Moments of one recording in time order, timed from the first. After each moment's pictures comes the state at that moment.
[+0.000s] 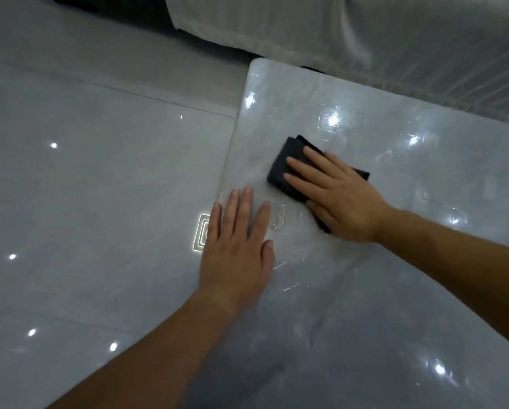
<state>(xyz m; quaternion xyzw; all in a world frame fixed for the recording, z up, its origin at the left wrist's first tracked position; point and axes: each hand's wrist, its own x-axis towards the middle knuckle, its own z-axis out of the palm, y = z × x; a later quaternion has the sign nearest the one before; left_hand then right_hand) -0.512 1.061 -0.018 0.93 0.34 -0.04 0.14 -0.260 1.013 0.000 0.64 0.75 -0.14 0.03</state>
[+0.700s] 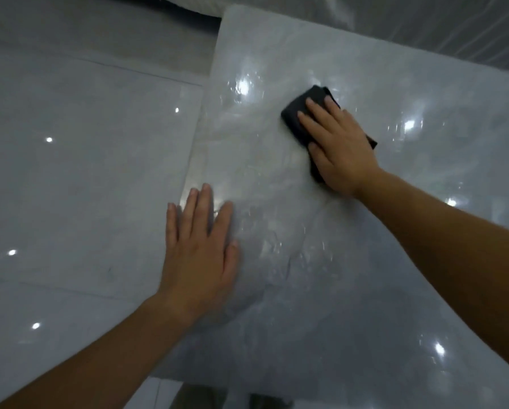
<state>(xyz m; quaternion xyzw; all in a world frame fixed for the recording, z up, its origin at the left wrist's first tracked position) -0.582 0.988 0.000 0.92 0.36 -0.03 0.15 -0.269 0.959 -0.007 0.79 0.60 -0.11 -0.07</state>
